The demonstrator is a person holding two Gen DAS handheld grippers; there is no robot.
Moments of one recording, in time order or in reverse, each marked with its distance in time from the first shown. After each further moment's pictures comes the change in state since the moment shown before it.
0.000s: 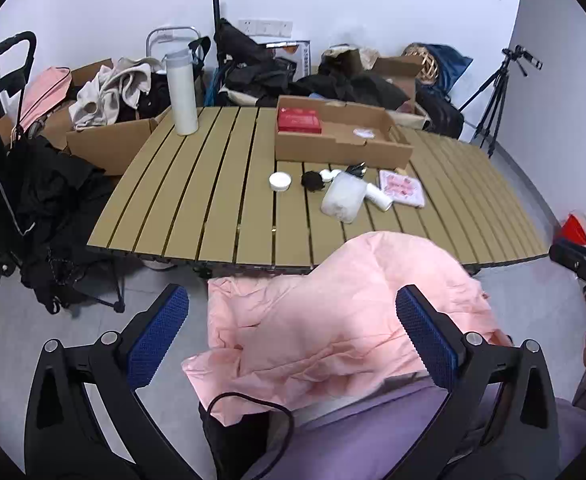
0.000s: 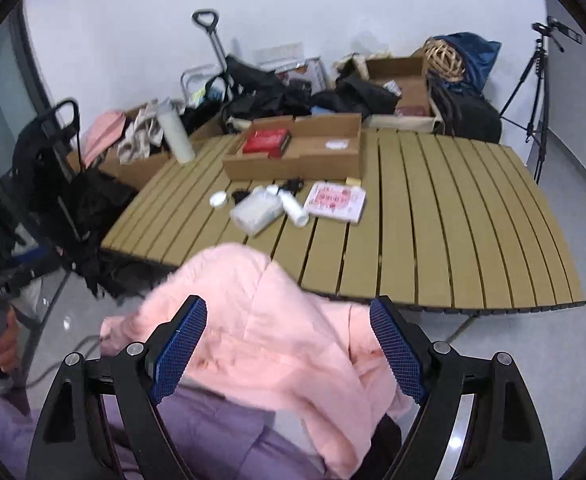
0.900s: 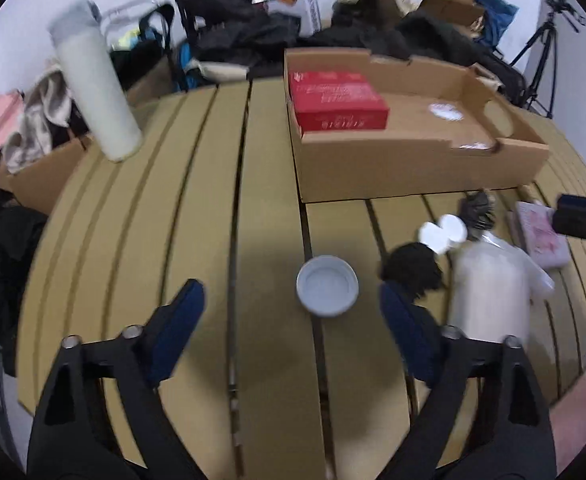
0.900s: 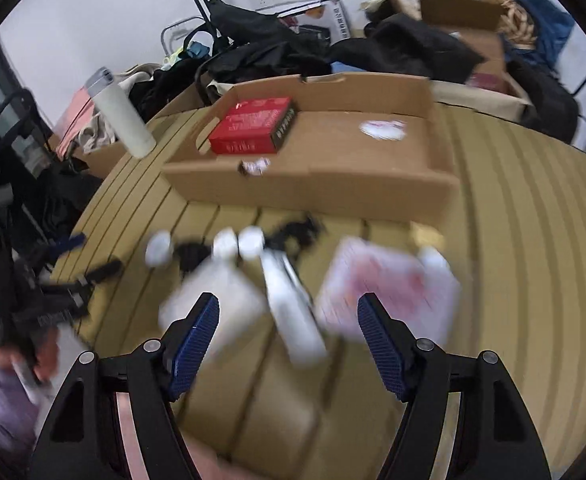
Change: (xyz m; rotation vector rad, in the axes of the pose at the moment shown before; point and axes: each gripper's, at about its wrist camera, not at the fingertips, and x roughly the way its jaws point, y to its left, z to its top) left arm 0.311 0.026 0.129 0.108 0.110 0.067; right arm 0.319 0.009 0.146 -0.029 0.199 0.110
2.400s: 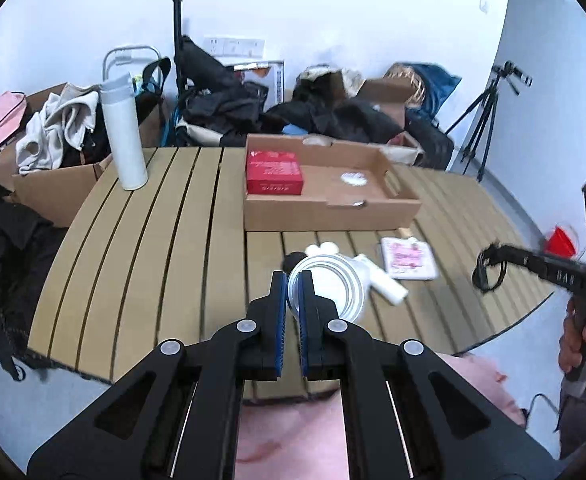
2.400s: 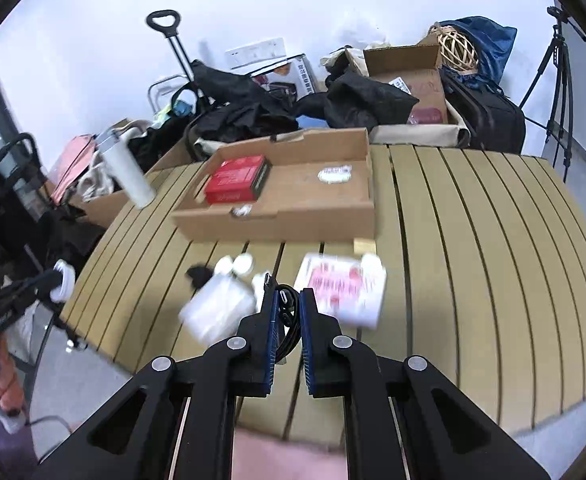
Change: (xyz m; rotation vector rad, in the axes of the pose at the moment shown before) left arm -0.200 -0.016 -0.049 -0.075 -0.224 -0.183; right arm -0.161 -0.004 -0.071 0.069 -0.176 -0.064
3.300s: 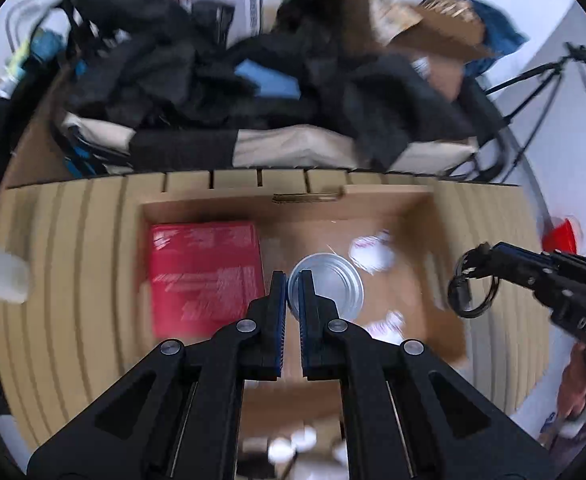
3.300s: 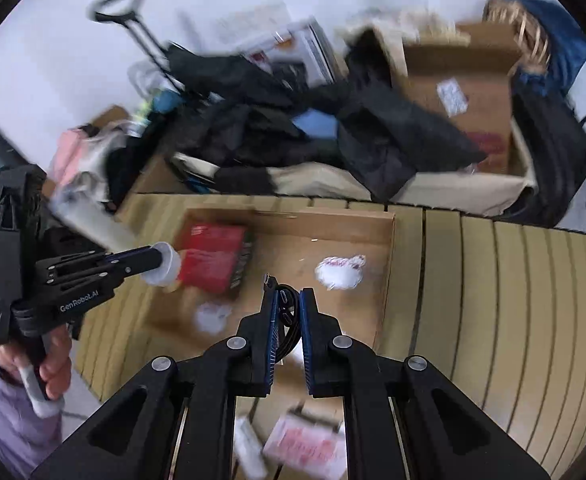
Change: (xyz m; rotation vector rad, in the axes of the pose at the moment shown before) left arm 0.348 -0.027 0.235 -0.029 0.455 -0.028; right arm 0.218 -0.065 0.259 -0.001 0.312 0.047
